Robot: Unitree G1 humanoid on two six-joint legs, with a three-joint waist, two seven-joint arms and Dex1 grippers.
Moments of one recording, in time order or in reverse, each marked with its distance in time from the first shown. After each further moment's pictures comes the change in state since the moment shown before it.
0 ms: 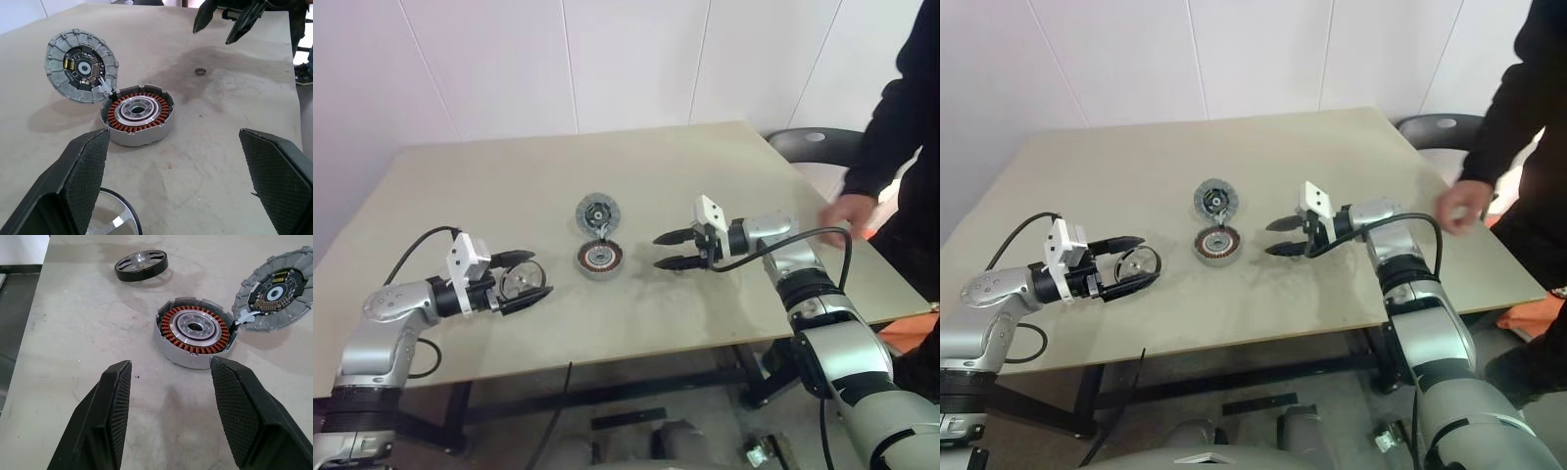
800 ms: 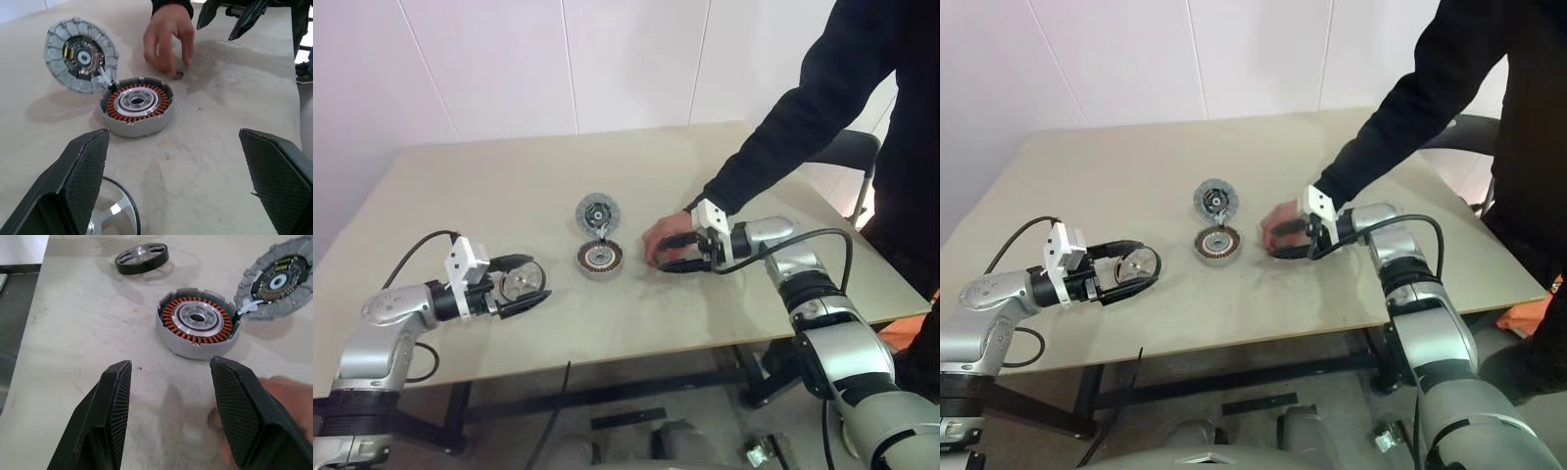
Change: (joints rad) left arm 0.018 0.003 0.001 -0.001 -0.001 0.001 -0.002; right arm 0.002 -0.003 0.000 0.037 0.000 -0.027 0.009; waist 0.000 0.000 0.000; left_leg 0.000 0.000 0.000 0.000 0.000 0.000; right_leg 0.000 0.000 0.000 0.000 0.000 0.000
